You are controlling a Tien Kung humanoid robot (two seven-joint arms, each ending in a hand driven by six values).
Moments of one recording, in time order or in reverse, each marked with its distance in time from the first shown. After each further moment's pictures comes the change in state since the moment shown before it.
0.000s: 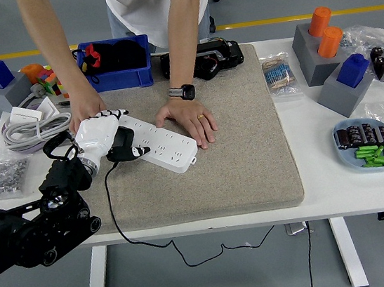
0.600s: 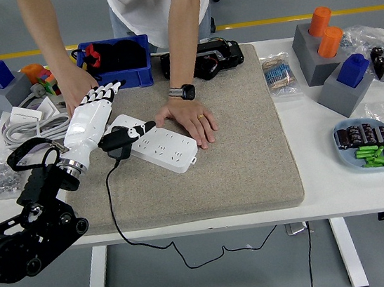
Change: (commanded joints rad) left arm 0.200 0.102 -0.278 -0.191 -0.016 0.142 -0.350; right arm 0.000 0.000 0.004 0.000 0.000 -0.001 0.003
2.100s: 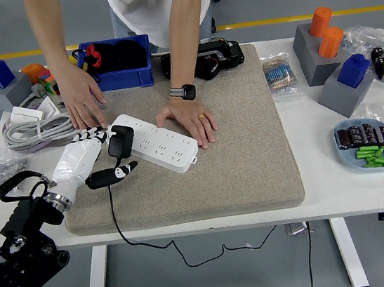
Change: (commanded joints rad) left arm 0.074 0.034 0.064 0.041 0.019 -0.068 0.024; right arm -0.002 -0.002 -0.019 0.000 0.010 -0.003 0.012
